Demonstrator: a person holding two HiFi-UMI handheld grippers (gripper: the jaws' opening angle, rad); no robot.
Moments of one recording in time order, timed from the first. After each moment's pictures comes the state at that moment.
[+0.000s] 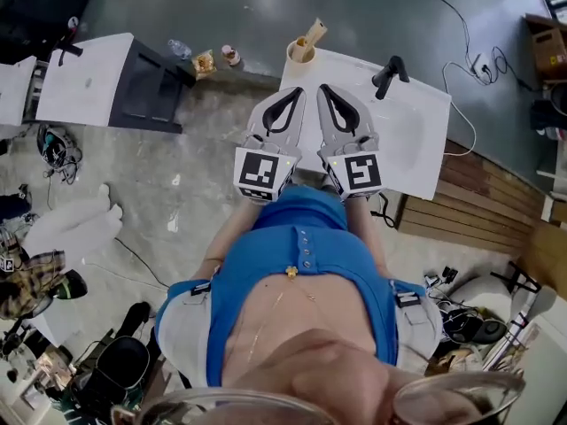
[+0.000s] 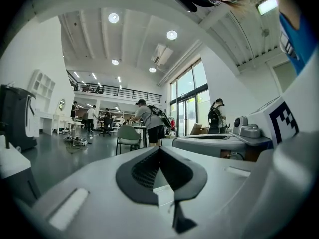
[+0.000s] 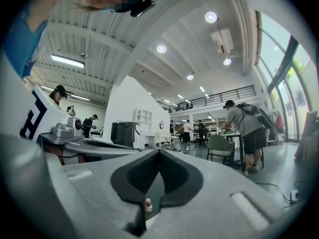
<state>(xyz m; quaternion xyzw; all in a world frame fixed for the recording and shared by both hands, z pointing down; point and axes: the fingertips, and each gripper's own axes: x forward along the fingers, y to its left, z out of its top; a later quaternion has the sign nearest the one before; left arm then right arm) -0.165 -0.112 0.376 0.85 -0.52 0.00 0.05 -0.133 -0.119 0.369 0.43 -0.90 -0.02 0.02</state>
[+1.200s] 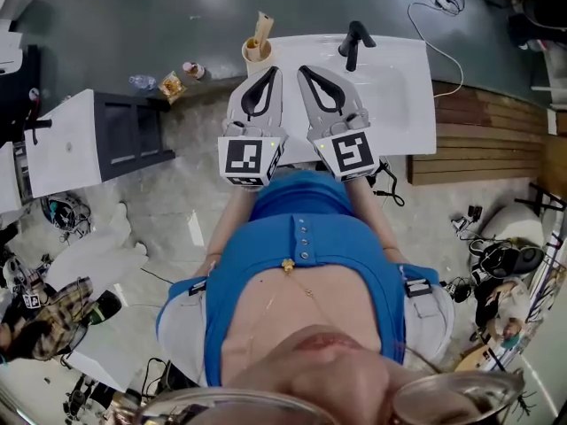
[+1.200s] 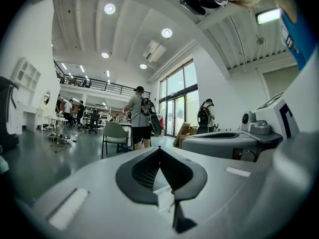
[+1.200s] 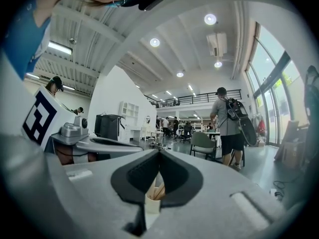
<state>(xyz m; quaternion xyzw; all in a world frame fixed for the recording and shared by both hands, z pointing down) -0.132 -0.169 0.387 0.89 -0.45 0.01 0.06 -0.099 -0.157 0.376 0.51 -0.86 -0.01 0.05</state>
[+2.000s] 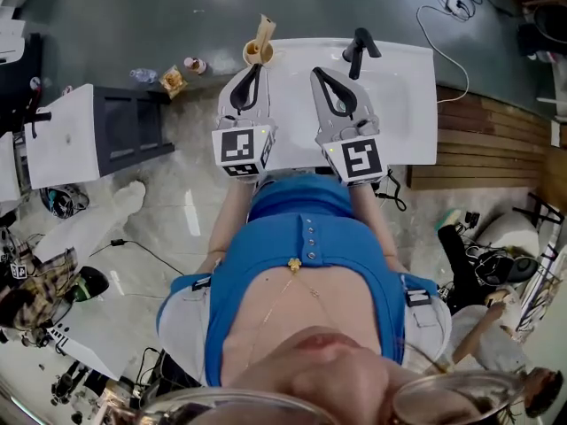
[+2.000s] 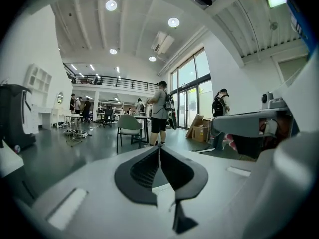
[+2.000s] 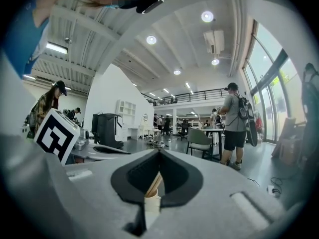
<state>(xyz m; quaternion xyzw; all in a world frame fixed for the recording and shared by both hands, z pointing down) -0.157 -0.213 0.432 0.85 -0.51 0.05 0.08 -0.073 -0.178 0.385 0.51 -0.86 0.00 0.05</state>
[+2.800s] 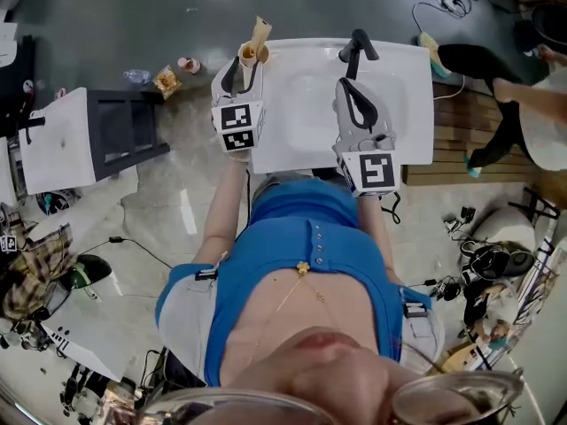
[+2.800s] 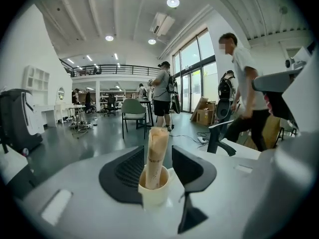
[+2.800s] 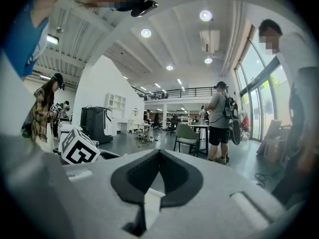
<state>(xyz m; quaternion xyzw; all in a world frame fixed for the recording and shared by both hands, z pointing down) -0.173 -0.258 0.520 0.83 -0.52 0.15 0.11 -0.020 -0.168 0.401 0.57 -0.82 0.01 0.09</state>
